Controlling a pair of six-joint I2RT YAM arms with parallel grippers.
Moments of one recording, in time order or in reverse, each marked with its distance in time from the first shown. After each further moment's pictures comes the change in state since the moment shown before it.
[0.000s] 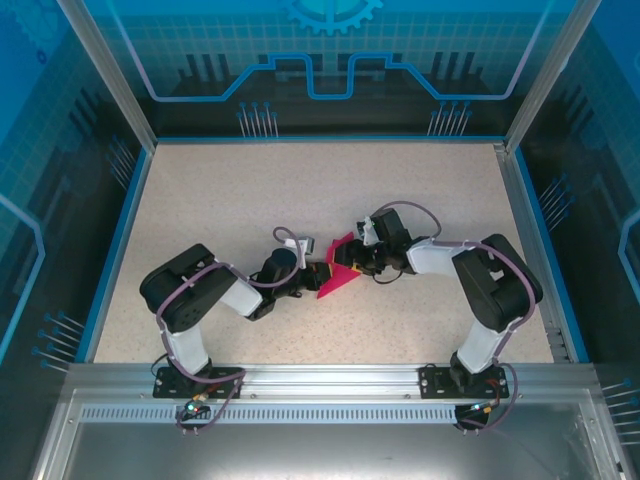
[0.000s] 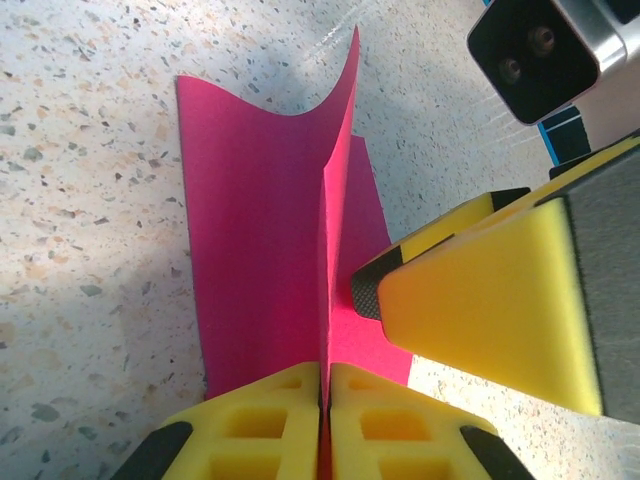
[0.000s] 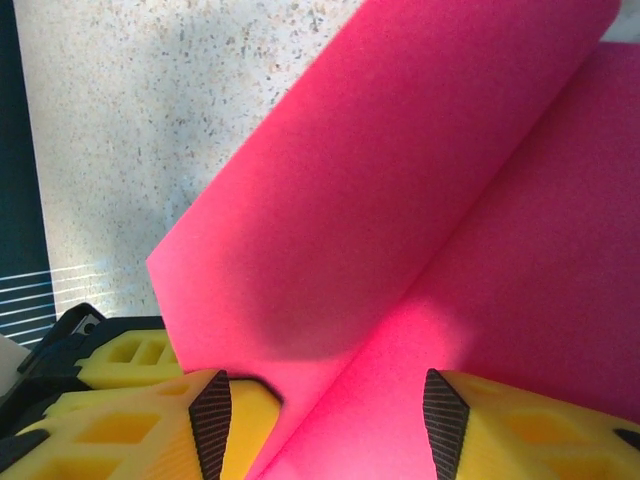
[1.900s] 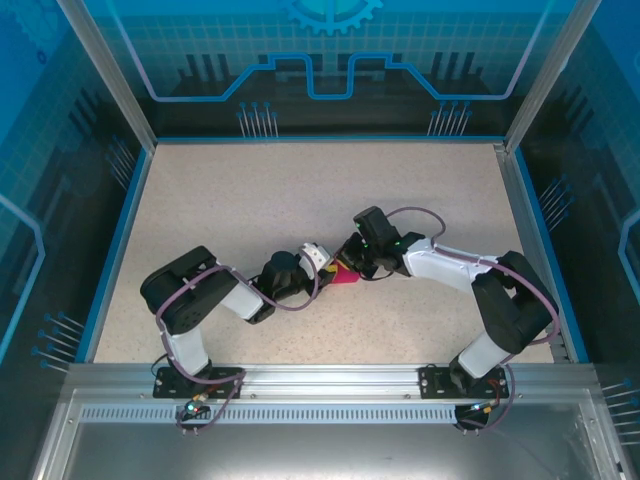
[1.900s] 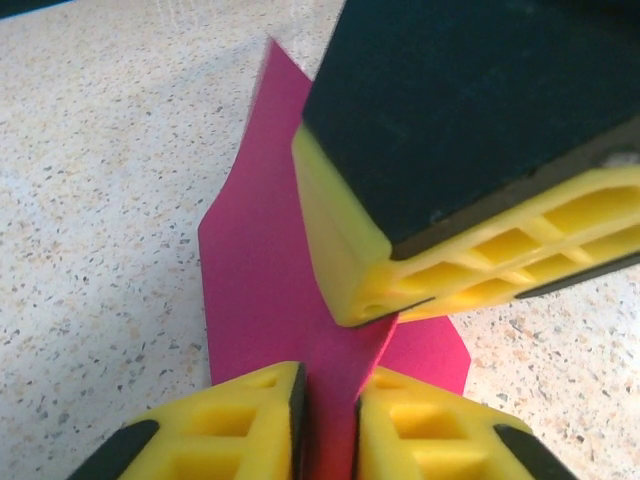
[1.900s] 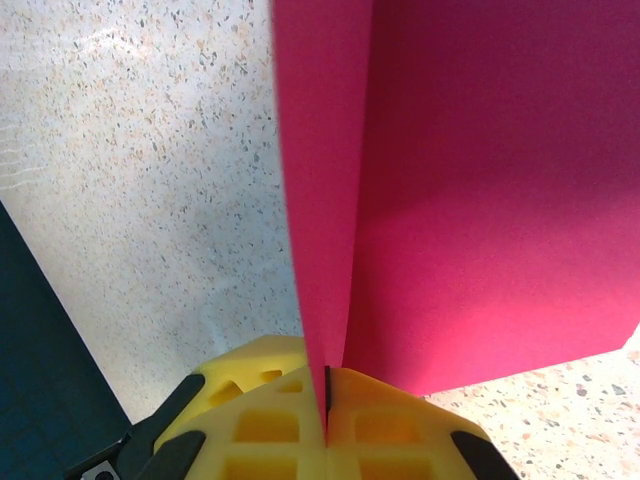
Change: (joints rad) left arm -0.037 -0.005 -0.014 0.102 -0.045 0.815; right arm 0.143 -0.150 0.093 -0.267 0.302 0.588
